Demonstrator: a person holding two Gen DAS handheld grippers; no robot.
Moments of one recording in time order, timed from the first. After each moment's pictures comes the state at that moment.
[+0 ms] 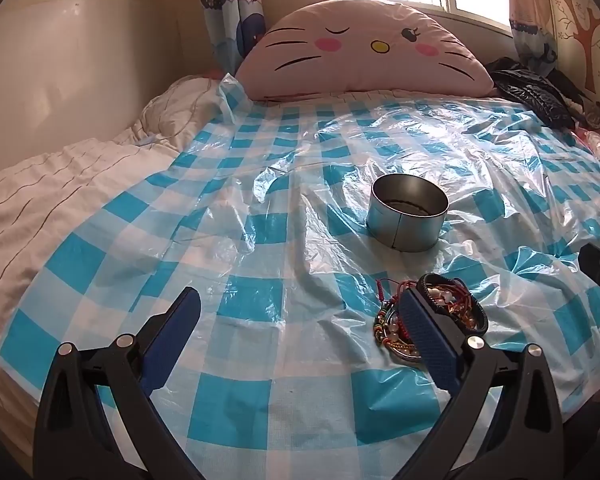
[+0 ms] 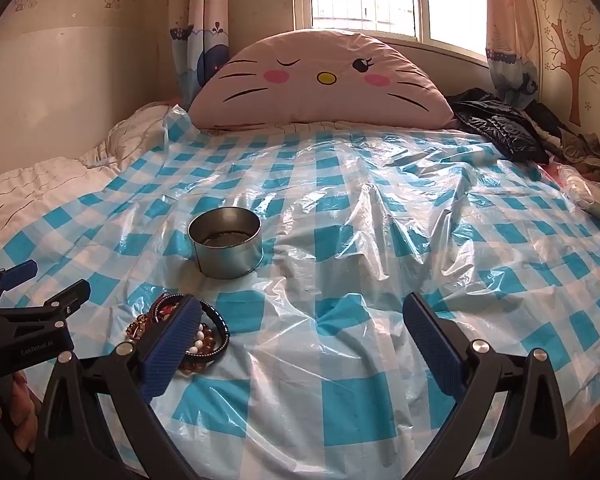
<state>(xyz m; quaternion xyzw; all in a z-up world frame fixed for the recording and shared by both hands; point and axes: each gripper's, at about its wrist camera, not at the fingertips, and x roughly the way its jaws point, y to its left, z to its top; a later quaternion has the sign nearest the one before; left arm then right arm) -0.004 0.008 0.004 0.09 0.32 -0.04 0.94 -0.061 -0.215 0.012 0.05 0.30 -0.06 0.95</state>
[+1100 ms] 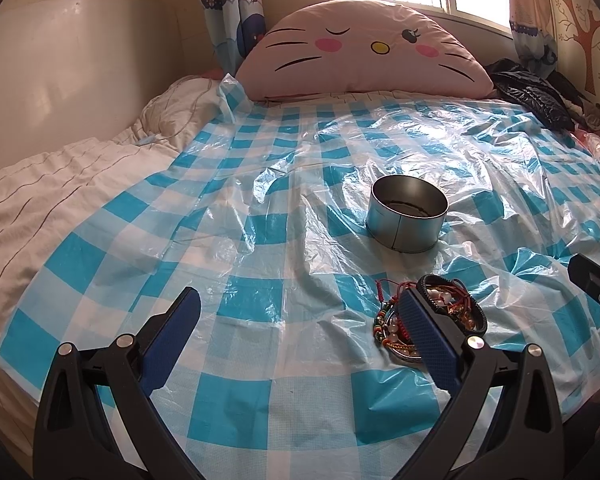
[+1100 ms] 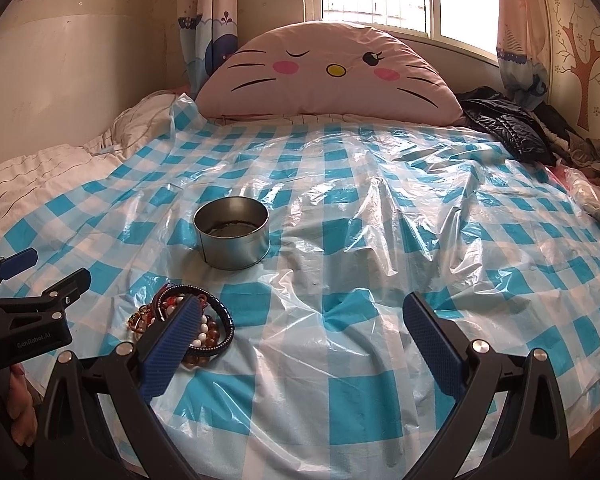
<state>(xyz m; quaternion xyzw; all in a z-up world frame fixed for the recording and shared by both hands) -0.003 0.008 0.003 0.09 0.33 -0.05 0.94 -0.055 -0.211 0.006 0.02 0.31 -0.06 0.95</state>
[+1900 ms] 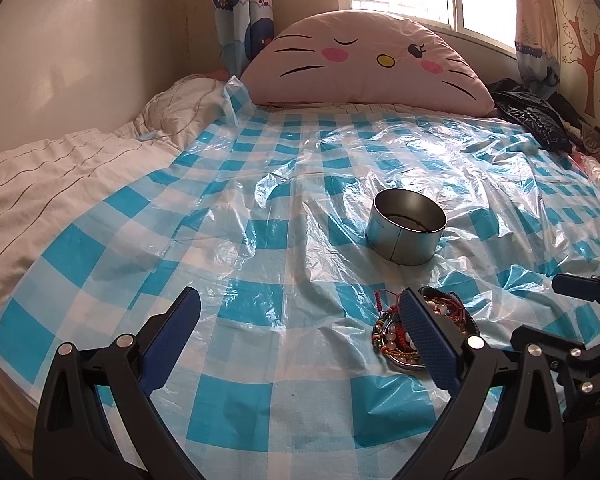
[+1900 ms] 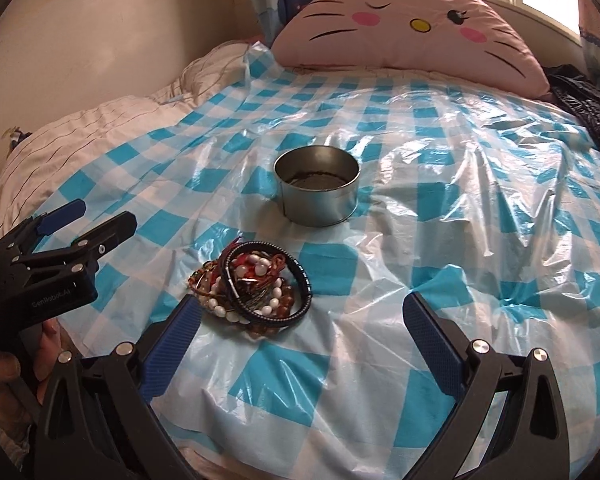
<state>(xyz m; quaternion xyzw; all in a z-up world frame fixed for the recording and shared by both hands) -0.005 0.011 0.008 0.05 0.32 -0.05 0.95 -0.017 -0.183 -0.015 0.03 0.37 0.12 0.92</state>
